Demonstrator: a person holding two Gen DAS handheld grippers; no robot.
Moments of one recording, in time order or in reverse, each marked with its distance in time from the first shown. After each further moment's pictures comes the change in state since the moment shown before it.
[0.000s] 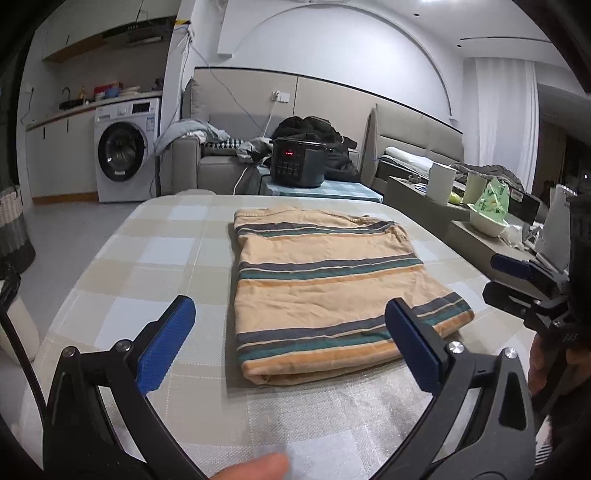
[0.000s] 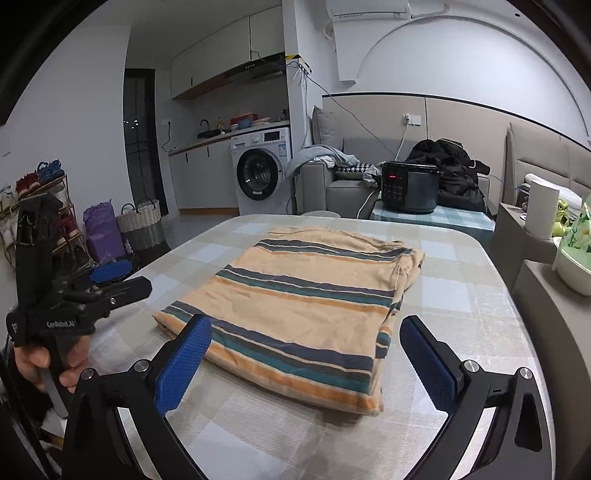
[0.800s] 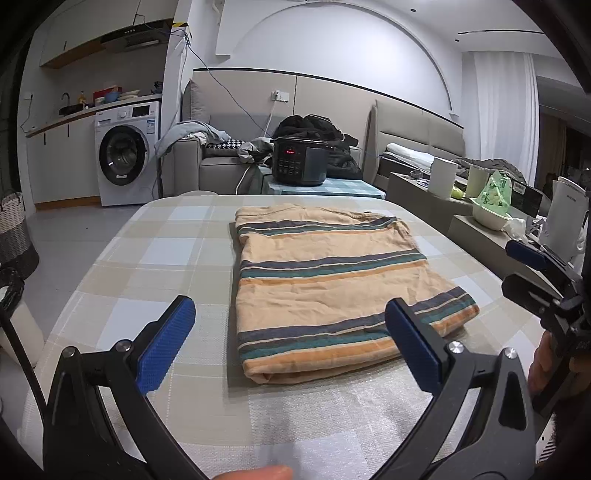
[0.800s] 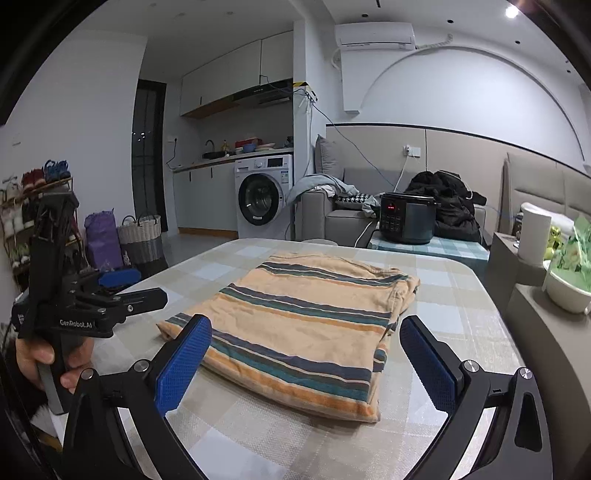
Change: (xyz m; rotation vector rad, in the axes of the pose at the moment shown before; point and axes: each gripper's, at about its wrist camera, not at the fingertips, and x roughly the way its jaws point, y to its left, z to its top) left arm 0.008 0.002 -0.003 0.014 0.004 0.011; right arm -0.016 0.009 -0.008 -0.057 -0.121 -0.017
